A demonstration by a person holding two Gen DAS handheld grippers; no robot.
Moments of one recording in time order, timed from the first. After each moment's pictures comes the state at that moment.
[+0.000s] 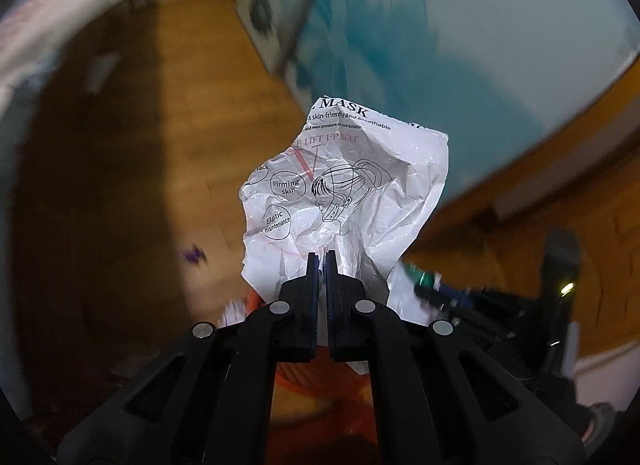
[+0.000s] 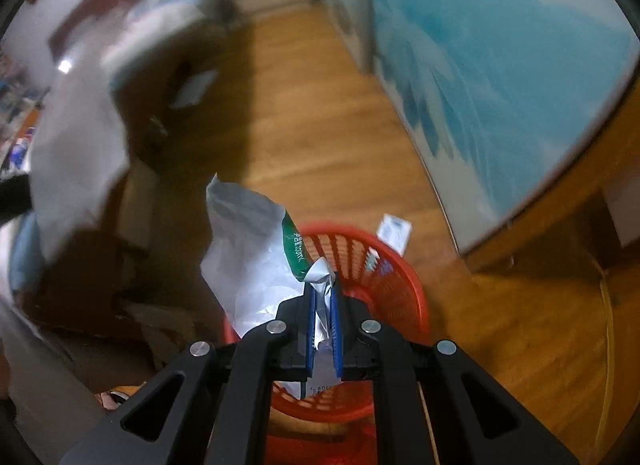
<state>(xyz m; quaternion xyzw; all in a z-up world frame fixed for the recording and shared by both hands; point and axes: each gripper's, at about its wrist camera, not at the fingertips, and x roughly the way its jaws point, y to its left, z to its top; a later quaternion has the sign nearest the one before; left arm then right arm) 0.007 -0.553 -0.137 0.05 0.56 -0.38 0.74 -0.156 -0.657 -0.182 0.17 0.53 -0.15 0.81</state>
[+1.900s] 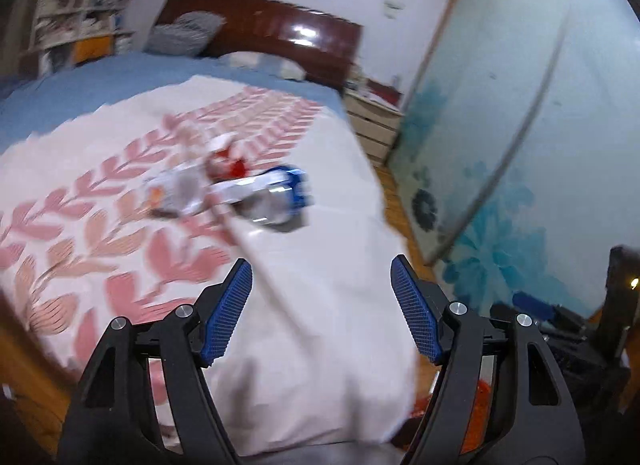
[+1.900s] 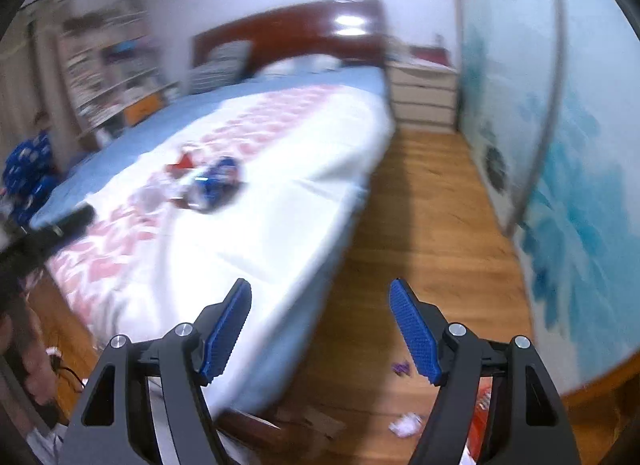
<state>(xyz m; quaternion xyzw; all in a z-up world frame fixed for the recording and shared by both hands) 0.036 -0.135 -0.015 -0.13 0.31 -0.14 0.93 0.002 -0.281 0.000 0.02 0.35 0.05 0.93</state>
